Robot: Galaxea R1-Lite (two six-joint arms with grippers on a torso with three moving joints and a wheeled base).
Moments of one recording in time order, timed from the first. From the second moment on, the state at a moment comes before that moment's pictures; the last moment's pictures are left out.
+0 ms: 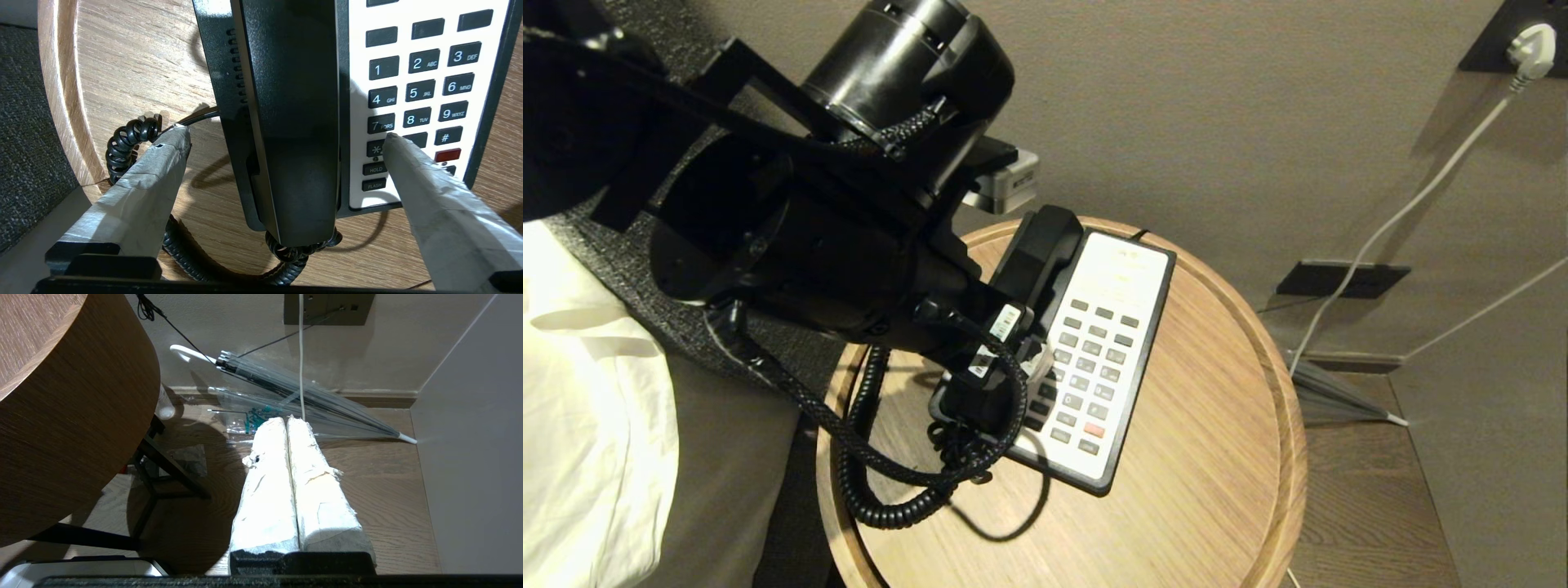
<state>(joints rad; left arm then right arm) -0.88 1.71 -1.76 0.85 0.32 -0.09 -0.01 0.00 0.00 -0.05 0.00 0.01</state>
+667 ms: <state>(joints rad) -0.88 1.72 -1.75 0.85 0.33 -0.13 -0.01 0.00 0.00 -0.05 0.00 0.01</state>
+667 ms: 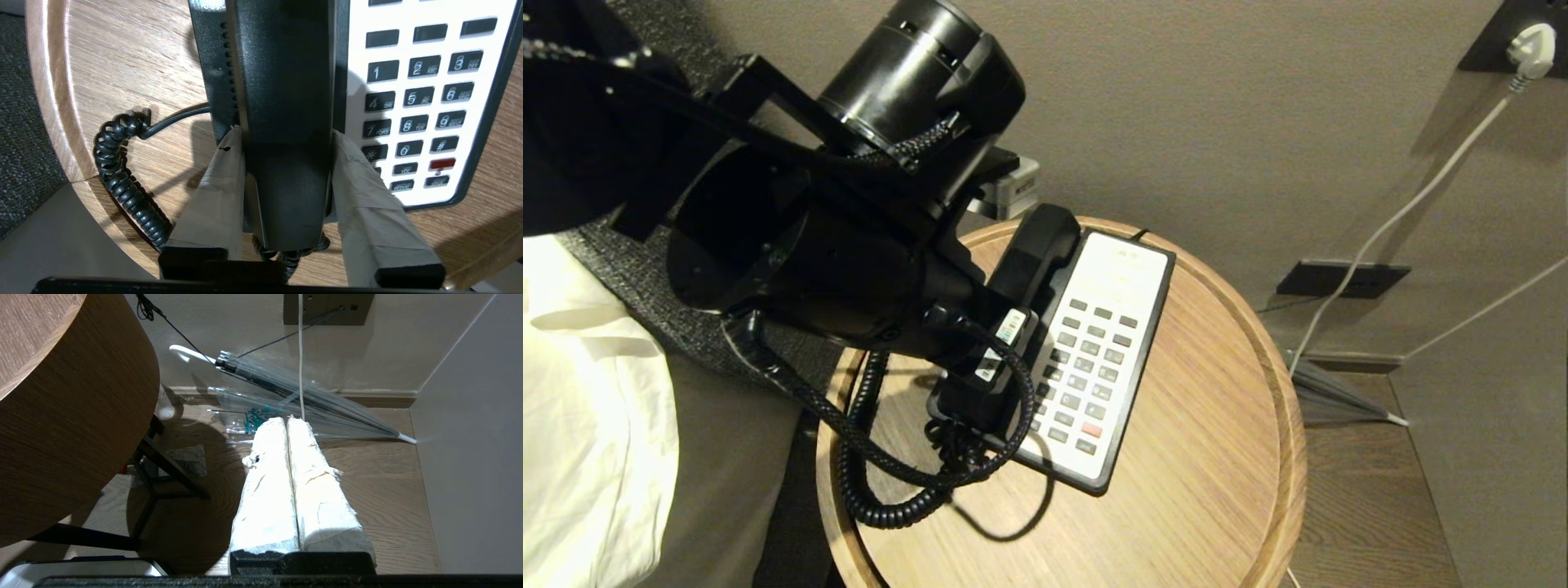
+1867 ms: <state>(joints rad) -0.87 1.51 -1.76 0.86 0.36 -0.26 -0.01 0.00 0.00 -0.05 0.00 0.01</state>
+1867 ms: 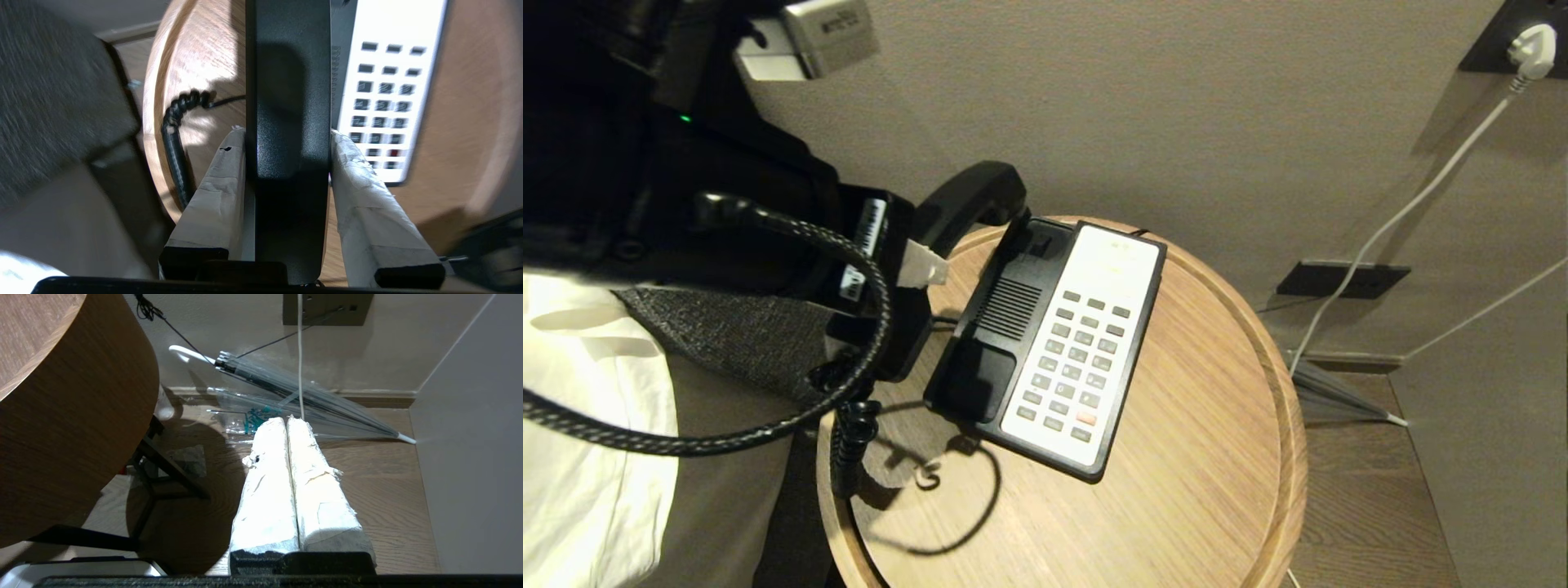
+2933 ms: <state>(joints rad) -0.88 0.87 -1.19 0.47 0.25 -0.80 -0.01 0.00 0.00 -0.05 0.00 0.01</state>
